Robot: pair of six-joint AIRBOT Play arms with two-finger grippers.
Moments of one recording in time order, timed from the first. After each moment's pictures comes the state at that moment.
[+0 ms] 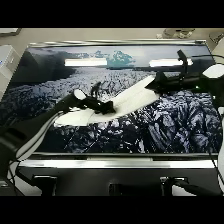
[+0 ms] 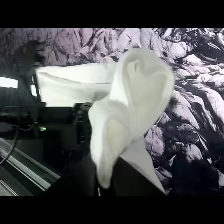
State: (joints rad) left arm -0.47 -1.85 1.44 0.64 -0.90 -1.45; right arm -0.07 -1.36 1.41 -0.69 1.29 1.45
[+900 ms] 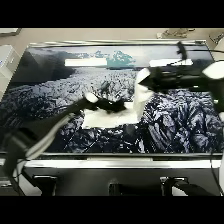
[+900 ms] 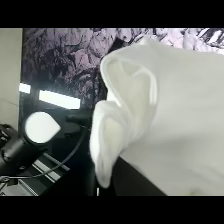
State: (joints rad) left arm -0.52 -1.90 1.53 0.57 -0.80 -1.51; right arm 0.04 -1.30 1.41 -0.66 1.22 1.53
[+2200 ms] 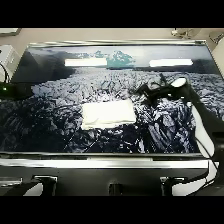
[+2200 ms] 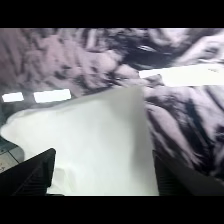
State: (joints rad) left arm 0.12 -1.13 1.41 1.33 -1.34 -1.50; right arm -0.02 -1.72 1.40 -0.73 1.12 1.60
